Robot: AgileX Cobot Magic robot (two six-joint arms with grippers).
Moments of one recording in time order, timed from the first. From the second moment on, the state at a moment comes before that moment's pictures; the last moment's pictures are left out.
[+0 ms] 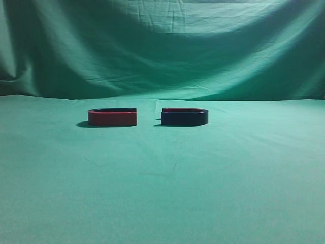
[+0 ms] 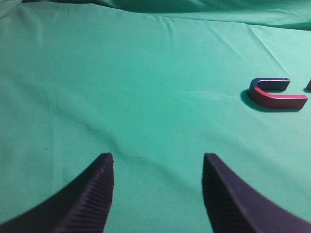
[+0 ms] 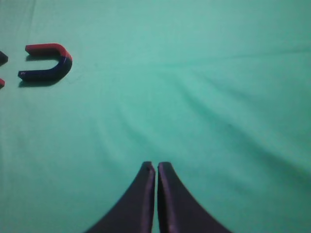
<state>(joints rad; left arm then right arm) -0.01 -0.01 0.02 -0.06 0.35 -0.03 0.09 0.75 -0.70 0.12 0.88 0.04</state>
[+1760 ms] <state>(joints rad) -0.01 -0.01 0.02 -0.06 0.35 -0.03 0.37 2.02 -1.52 0.08 0.92 0.10</state>
